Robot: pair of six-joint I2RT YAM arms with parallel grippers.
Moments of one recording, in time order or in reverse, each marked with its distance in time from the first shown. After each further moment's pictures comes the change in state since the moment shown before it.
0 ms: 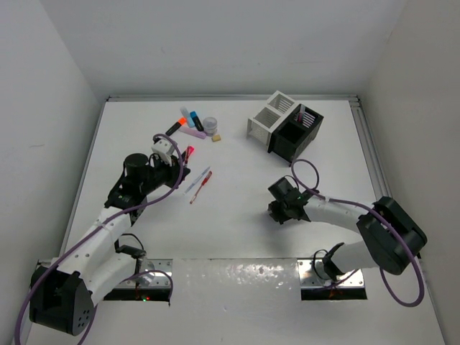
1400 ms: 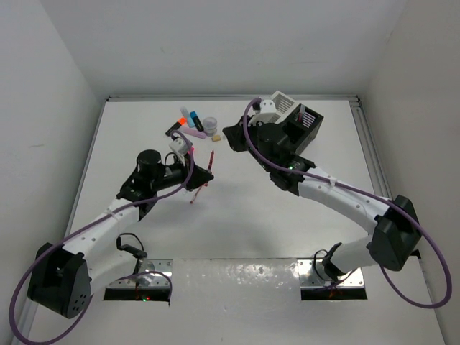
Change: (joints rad) left arm -0.126 0.125 0.023 0.182 0.265 -0.185; right arm 0.095 0.026 0.562 0.585 0.024 -1.378
